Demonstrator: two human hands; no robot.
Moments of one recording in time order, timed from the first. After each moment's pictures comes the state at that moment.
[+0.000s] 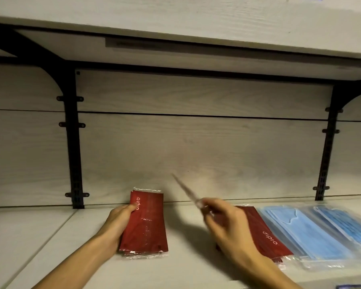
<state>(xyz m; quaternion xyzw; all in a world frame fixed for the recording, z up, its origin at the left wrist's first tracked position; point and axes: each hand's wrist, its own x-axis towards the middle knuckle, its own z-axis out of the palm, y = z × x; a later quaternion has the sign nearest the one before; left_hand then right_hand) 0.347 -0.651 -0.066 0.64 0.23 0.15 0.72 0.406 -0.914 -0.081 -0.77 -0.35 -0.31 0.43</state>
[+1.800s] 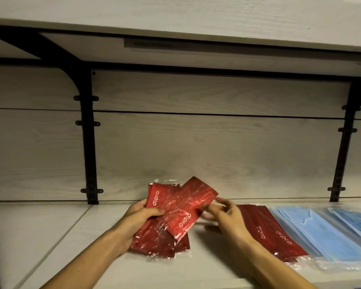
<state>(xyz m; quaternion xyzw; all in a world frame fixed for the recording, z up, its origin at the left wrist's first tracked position) 0.342 -0.650 -0.067 0.68 0.10 0.06 0.73 0.410 -0.874 -0.073 -0.66 -0.09 0.05 0.74</state>
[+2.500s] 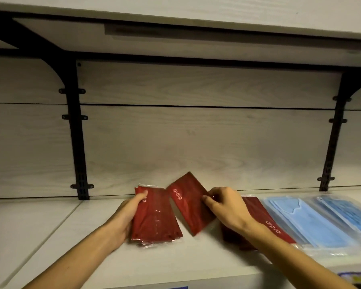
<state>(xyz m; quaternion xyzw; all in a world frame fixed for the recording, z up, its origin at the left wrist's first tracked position) 0.348 -0.661 -0.067 0.62 0.20 0.08 0.75 0.448 -0.906 -0.066 -0.90 -0.24 -0.15 0.34</state>
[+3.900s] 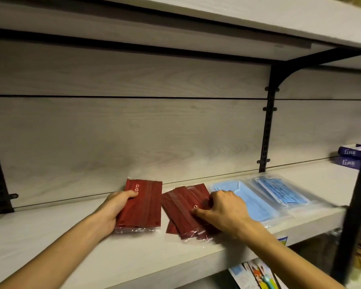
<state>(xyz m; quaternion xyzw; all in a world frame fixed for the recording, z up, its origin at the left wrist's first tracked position) 0.420 -0.744 -0.070 0.68 0.19 0.04 0.71 0.436 -1.021 -0.079 -0.98 -0.08 -0.13 0.16</state>
